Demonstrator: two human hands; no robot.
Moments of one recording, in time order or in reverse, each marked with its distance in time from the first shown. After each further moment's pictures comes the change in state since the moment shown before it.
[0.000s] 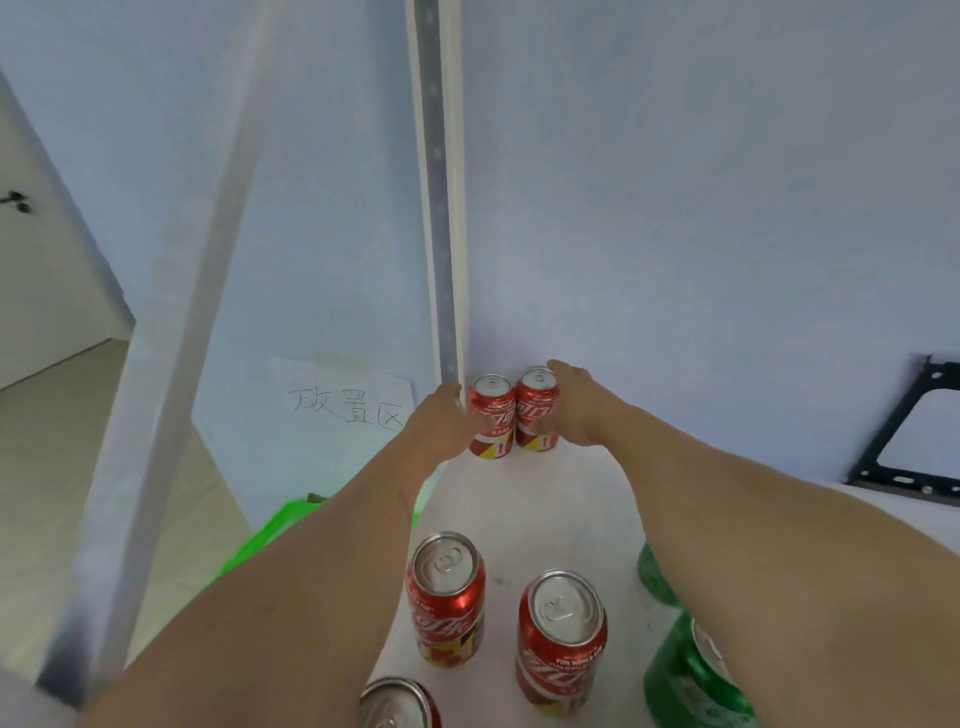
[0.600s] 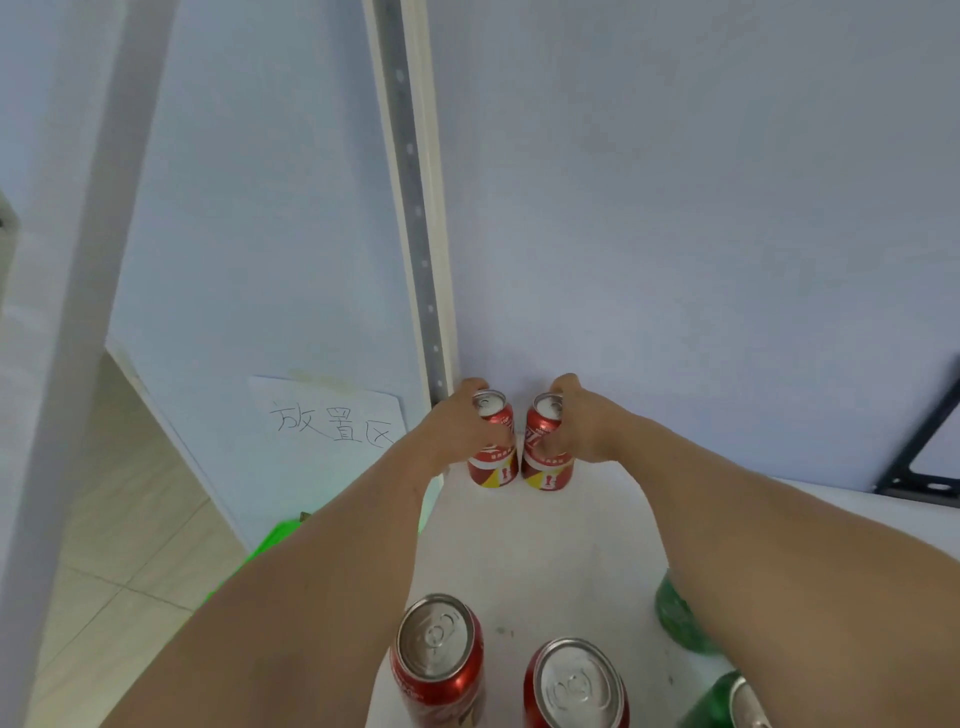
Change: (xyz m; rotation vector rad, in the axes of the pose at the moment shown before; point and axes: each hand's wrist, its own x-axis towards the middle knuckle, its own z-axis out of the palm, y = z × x) left_hand 0.061 0.005 0.019 -0.008 -0.203 0.026; right_hand 0.030 0.026 0.001 0.054 -0.093 0.062
